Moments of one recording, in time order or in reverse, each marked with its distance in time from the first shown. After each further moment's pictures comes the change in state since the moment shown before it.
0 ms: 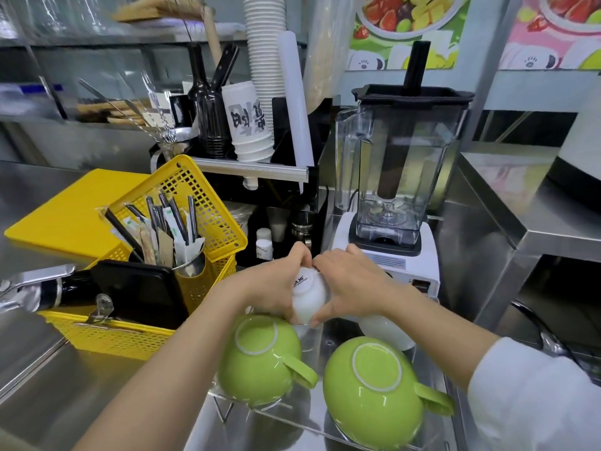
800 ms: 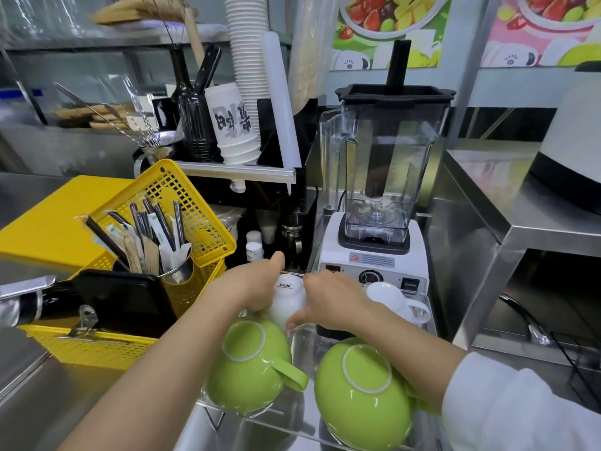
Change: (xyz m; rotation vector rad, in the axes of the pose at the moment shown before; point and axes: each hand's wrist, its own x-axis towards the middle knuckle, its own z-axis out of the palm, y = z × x) left_hand 0.013 -0.008 -0.001 0.303 -0.032 -0.204; right_hand -0.003 -0.026 0.004 0.209 -0.156 0.262
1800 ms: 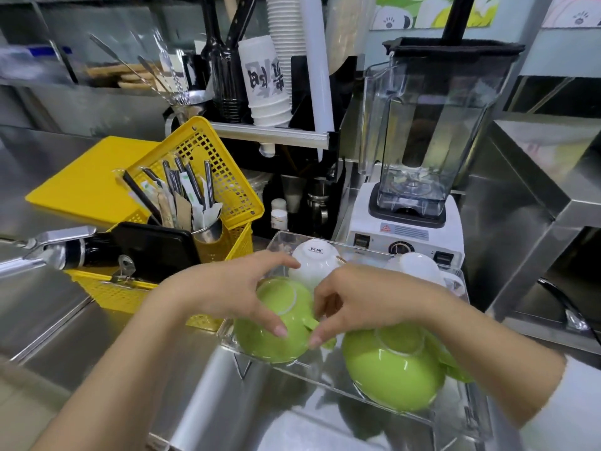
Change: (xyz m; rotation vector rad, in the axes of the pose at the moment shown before) left_hand -0.092 -0.032 0.004 -0.366 -0.078 0.179; right_hand -0.044 -0.021 -0.019 0.184 -0.308 -0.276
